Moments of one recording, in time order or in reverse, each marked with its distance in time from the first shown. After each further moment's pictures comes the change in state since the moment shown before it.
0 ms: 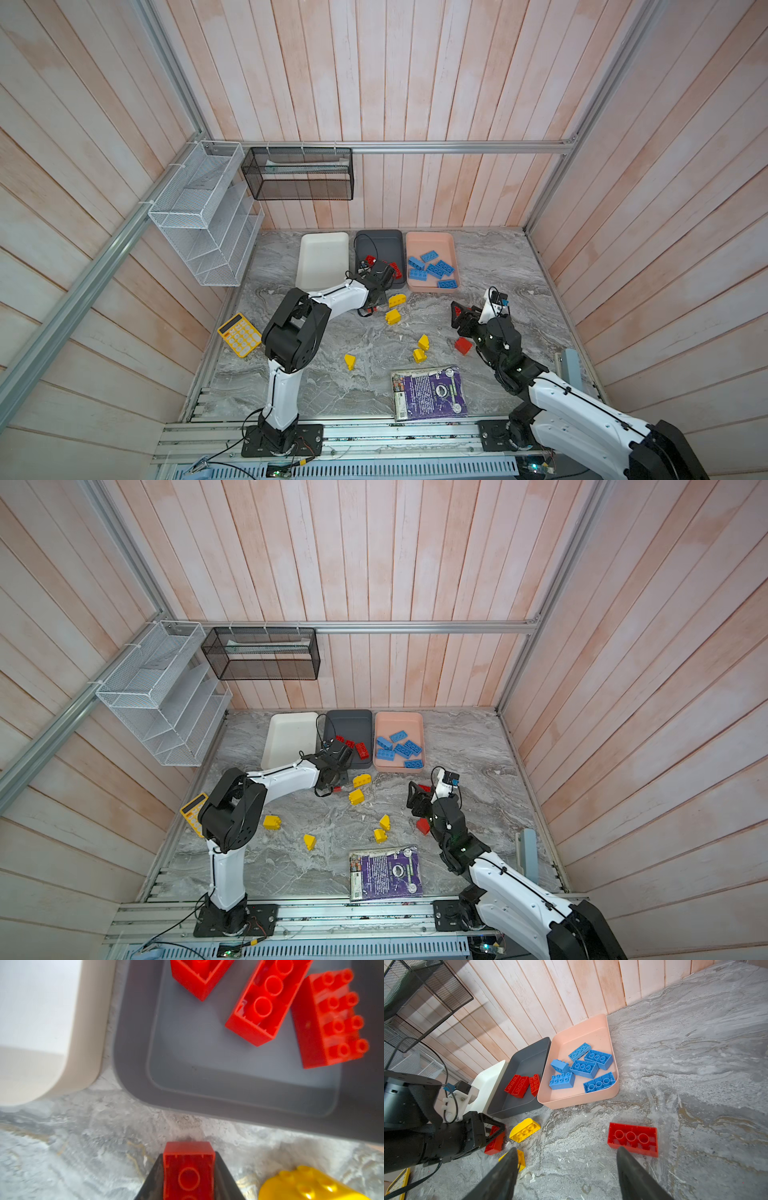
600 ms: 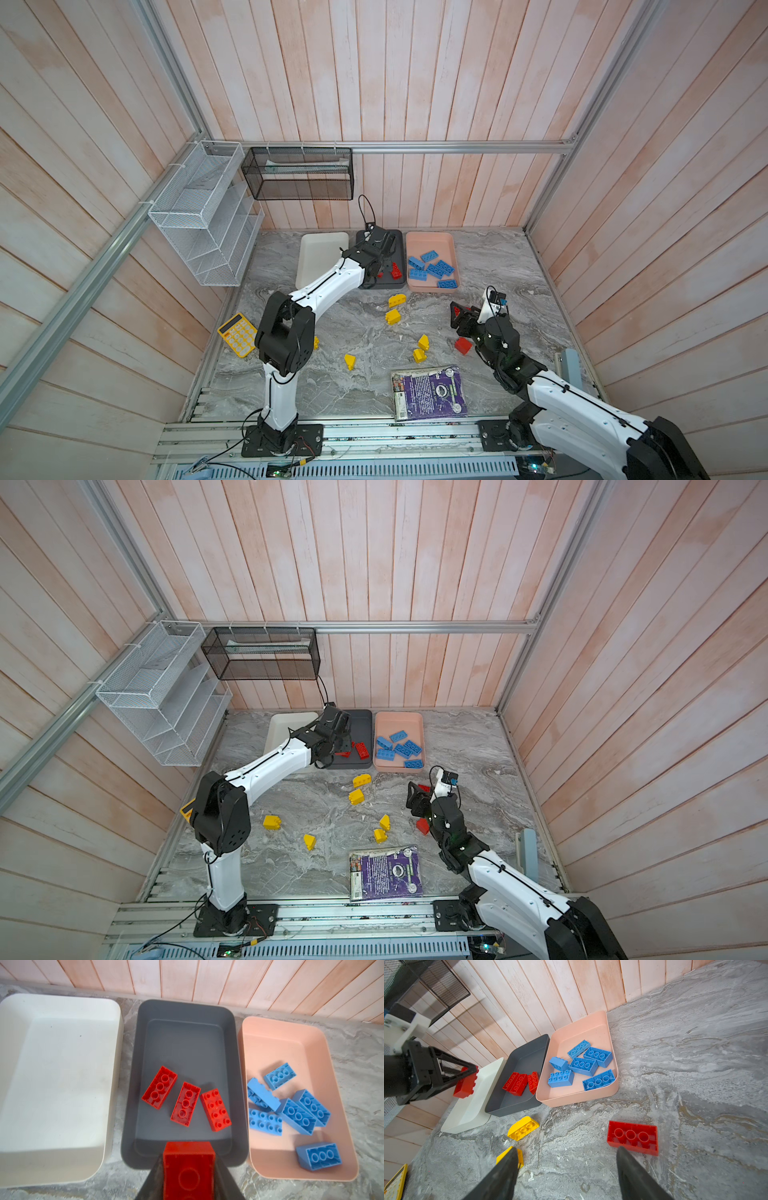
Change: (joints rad) left arm 0.037 -0.003 0.348 -0.073 0.008 0.202; right arm 0.000 0.024 0.005 0.000 -0.003 0.000
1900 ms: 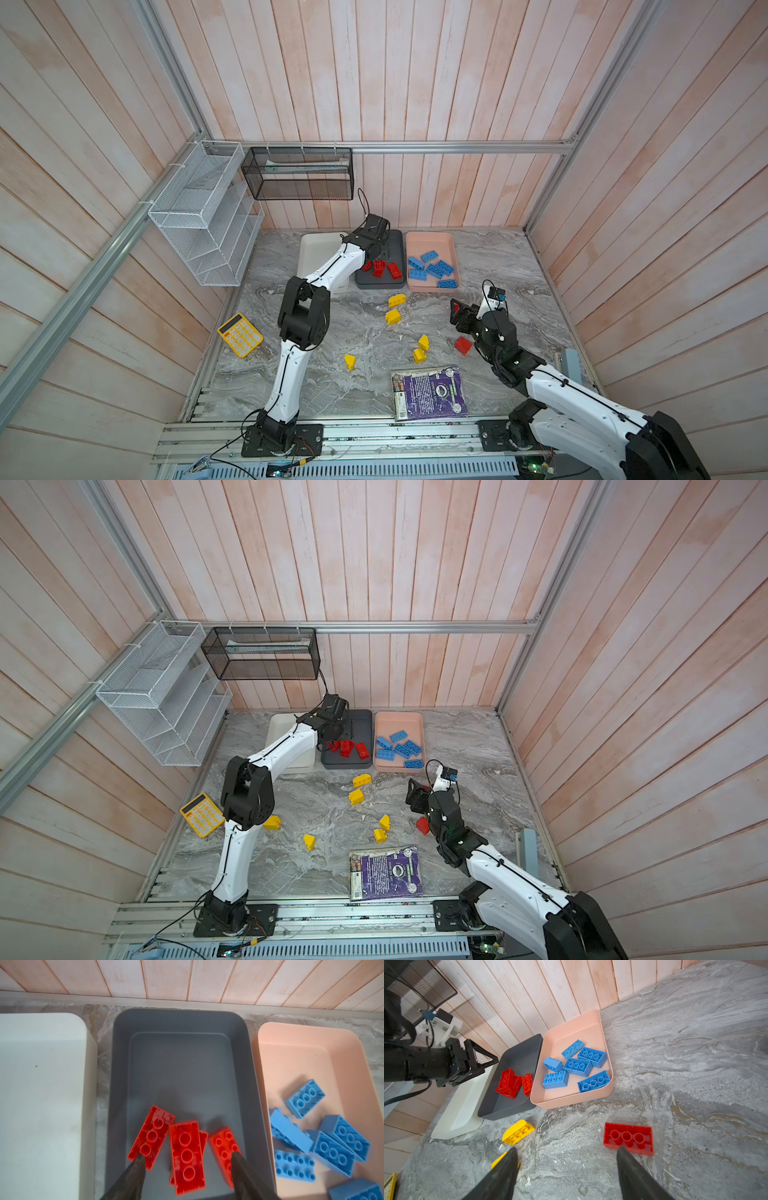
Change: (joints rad) left arm 0.098 0.218 0.256 -0.058 0.146 0.111; right arm 0.000 0.033 0.098 -0.104 0.038 0.018
